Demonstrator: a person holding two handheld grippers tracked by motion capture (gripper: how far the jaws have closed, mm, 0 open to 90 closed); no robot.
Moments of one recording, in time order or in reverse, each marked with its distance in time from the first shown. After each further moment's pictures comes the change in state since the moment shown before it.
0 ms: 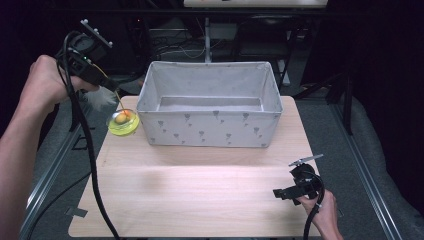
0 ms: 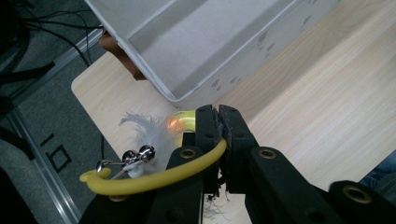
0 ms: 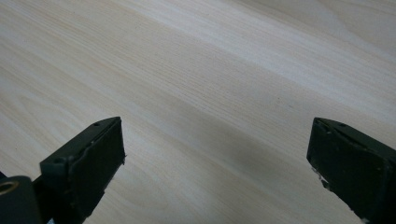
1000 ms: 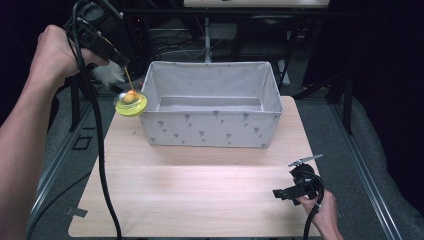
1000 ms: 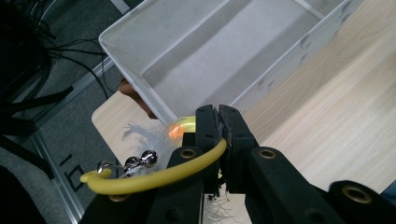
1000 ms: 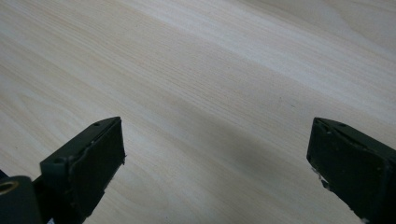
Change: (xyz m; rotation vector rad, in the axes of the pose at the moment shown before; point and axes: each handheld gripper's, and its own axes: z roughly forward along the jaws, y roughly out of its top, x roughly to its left) left arm -0.005 0.051 -0.021 -0.049 0.038 0.035; right arm 0.000 0.000 0.001 0.005 0.001 -0.004
